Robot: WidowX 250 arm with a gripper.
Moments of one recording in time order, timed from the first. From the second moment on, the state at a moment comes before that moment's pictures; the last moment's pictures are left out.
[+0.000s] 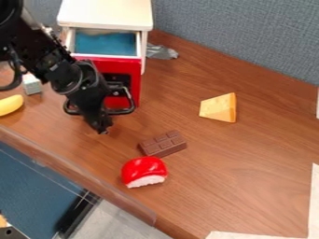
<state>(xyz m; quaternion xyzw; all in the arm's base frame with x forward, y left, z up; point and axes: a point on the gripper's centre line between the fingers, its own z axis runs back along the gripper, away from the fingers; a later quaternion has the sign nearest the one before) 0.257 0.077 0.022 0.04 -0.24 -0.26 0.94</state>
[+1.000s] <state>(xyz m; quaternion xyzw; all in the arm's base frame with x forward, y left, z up) 0.243 0.064 0.026 0.05 -0.24 -0.26 0.93</state>
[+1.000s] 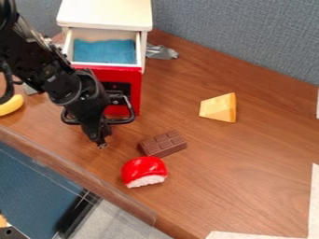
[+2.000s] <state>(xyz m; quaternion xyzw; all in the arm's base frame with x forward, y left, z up) 0.243 0.082 0.051 0.03 -0.25 -0.22 0.94</state>
